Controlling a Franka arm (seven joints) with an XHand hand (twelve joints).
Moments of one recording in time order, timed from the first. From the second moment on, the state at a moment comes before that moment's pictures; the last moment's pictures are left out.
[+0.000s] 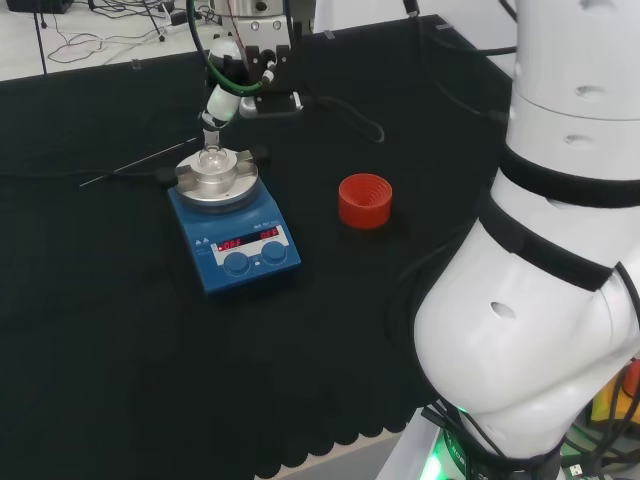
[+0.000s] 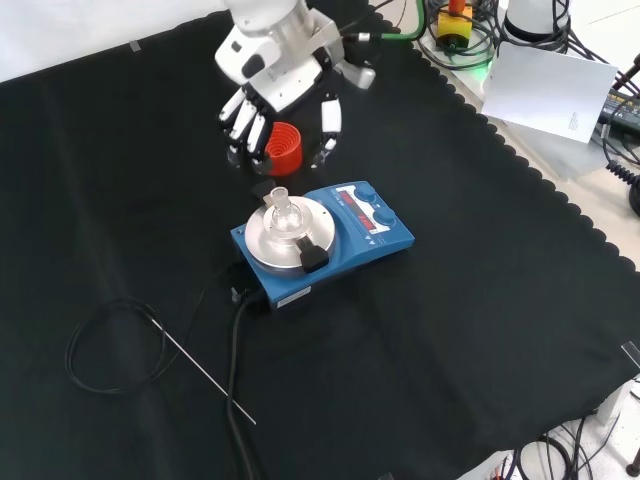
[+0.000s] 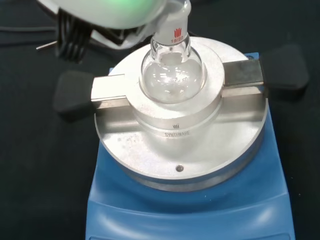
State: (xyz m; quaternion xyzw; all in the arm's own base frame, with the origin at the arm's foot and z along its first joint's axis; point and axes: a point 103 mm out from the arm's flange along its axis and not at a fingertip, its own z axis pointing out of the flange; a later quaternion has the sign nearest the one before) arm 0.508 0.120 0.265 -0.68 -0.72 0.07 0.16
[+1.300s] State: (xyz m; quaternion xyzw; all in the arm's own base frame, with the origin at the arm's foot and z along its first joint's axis) arm 0.362 0.130 0.248 -0.67 -0.71 0.13 0.16
